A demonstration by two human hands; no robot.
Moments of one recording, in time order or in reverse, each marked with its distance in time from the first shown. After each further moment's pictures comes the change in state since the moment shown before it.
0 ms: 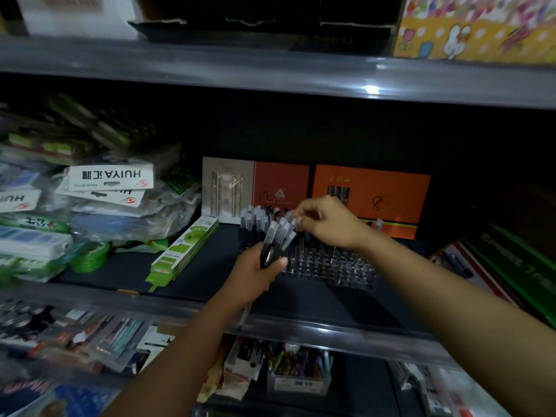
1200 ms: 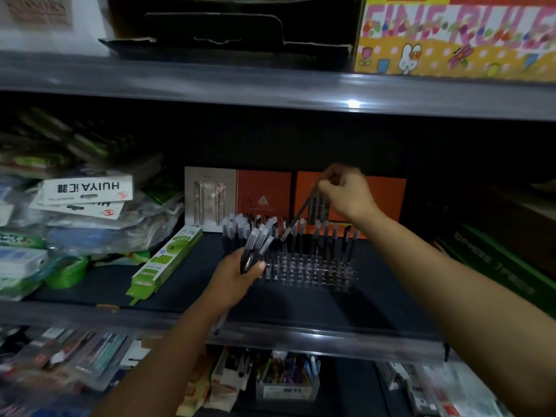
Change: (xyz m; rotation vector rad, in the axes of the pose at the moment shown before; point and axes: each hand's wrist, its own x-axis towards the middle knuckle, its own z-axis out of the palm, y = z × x) left_hand 0.007 0.000 -0.001 0.183 0.073 0.006; right_hand 0.005 0.013 -0.053 0.122 0.526 0.203
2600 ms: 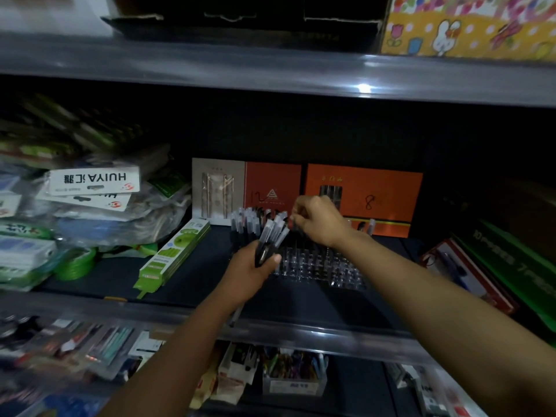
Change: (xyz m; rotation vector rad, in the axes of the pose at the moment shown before) left_hand 0.008 -0.004 0.007 -0.076 -0.024 0.034; right_hand -0.015 0.022 0.062 -0.366 -0.382 -0.196
